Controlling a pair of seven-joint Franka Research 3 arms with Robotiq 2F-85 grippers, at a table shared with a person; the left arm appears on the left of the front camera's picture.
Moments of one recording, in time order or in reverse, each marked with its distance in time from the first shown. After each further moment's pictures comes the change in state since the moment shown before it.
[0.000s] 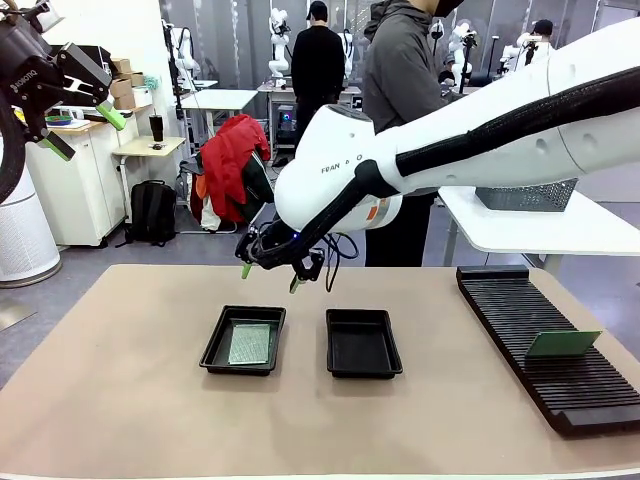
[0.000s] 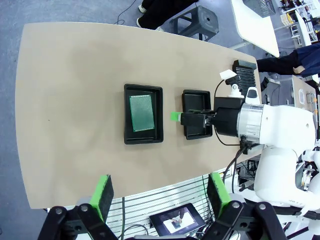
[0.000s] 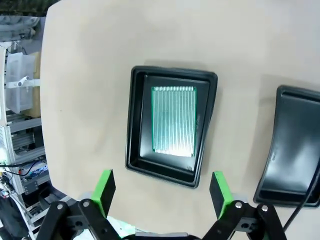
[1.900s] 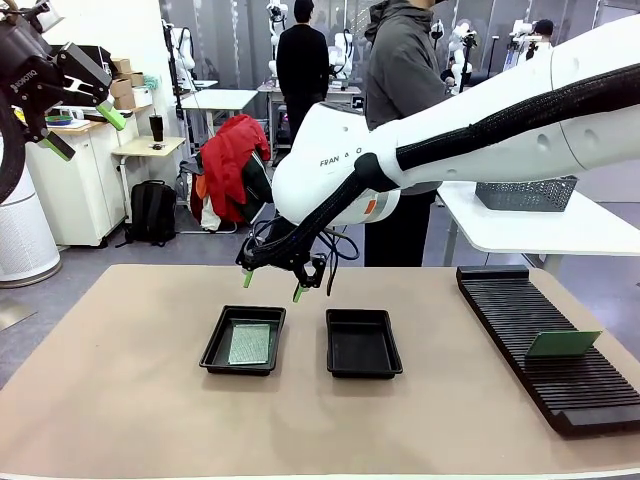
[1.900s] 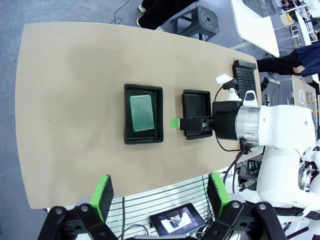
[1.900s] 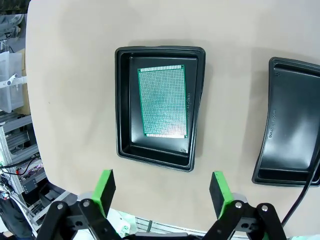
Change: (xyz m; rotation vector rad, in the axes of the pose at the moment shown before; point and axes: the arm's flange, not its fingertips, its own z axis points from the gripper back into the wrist) left arm 0.000 0.000 0.000 0.000 0.000 0.000; right arm -0.007 0.000 -0.002 -0.055 0.072 -0.053
